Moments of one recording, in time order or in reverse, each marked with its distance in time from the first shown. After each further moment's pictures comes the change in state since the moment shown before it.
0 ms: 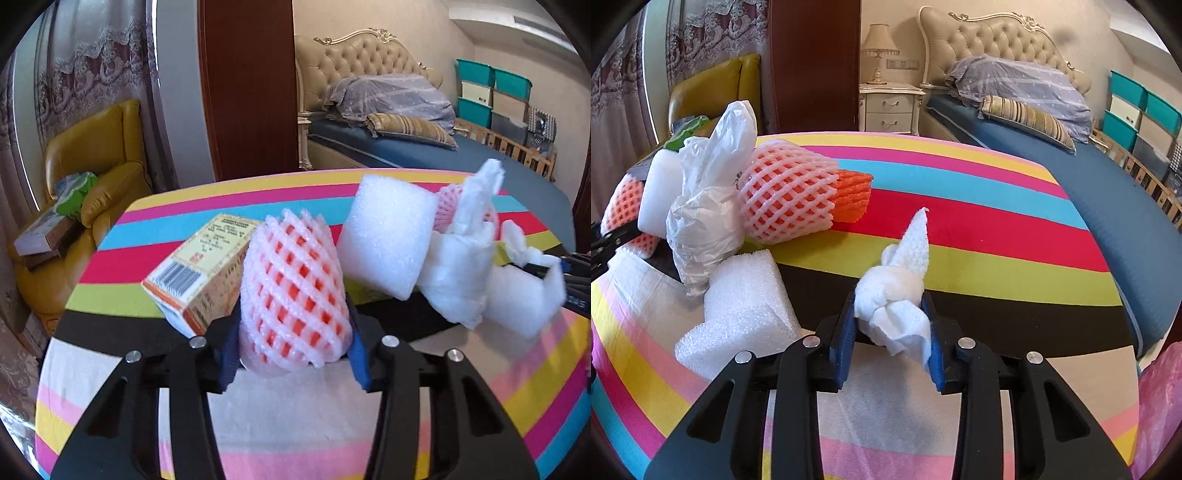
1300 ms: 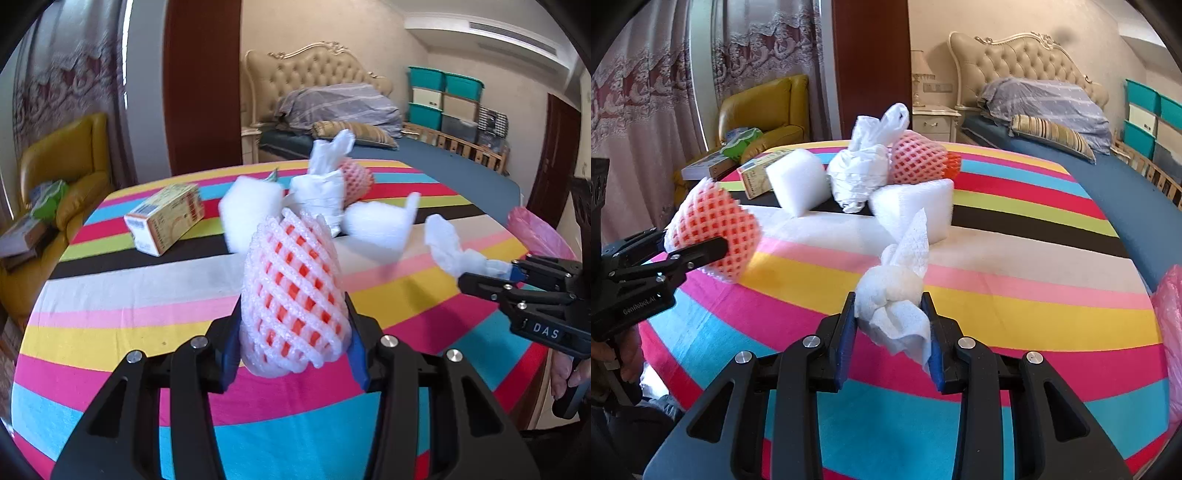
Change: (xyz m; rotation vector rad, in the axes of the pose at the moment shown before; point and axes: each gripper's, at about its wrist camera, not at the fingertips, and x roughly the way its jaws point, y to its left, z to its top) left arm -0.124 -0.055 -0.103 0.076 -0.069 -0.157; right arm -0.124 0.072 -0.107 -0.026 -0.109 0.143
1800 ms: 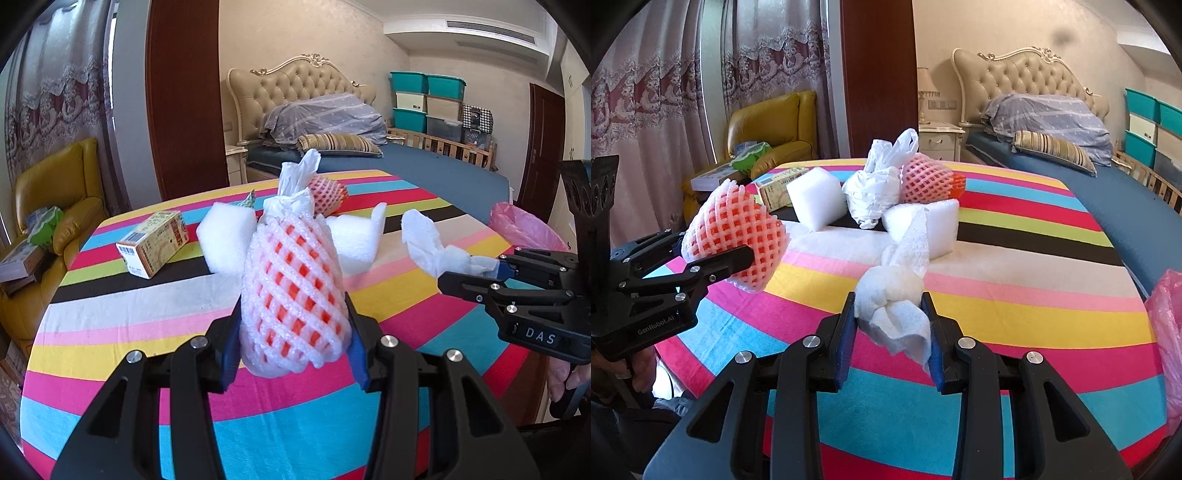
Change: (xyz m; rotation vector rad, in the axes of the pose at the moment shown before) left arm -0.023 -0.023 0.004 0.069 -0.056 -0.019; right arm -0.028 0.006 -0.002 0.000 -0.070 0.019
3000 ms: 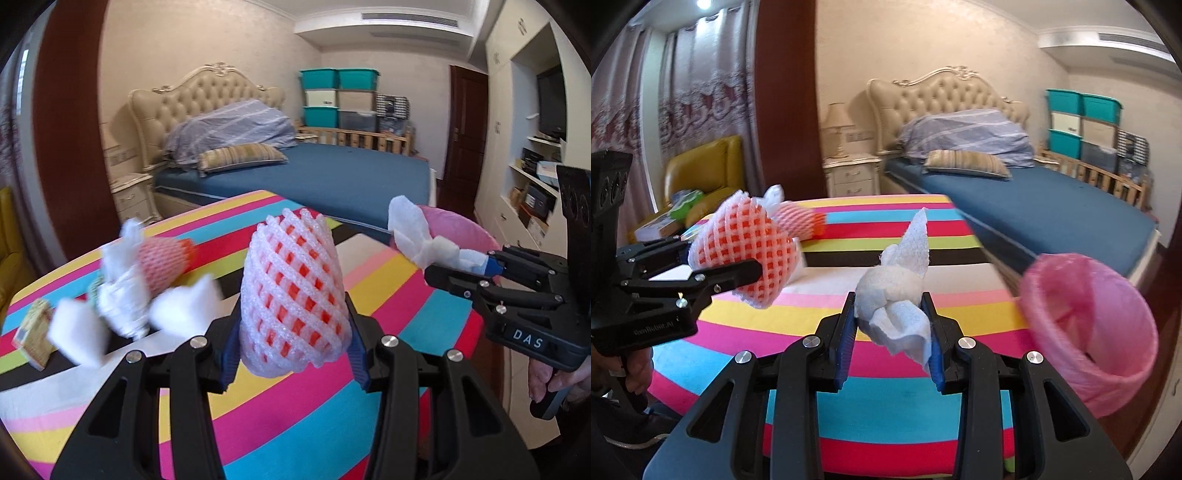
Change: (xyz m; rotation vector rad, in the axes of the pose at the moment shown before) left arm 0.042 -0.139 0.072 0.177 -0.012 -0.318; right arm -0.088 -0.117 -0.018 0.151 -0.128 -0.264
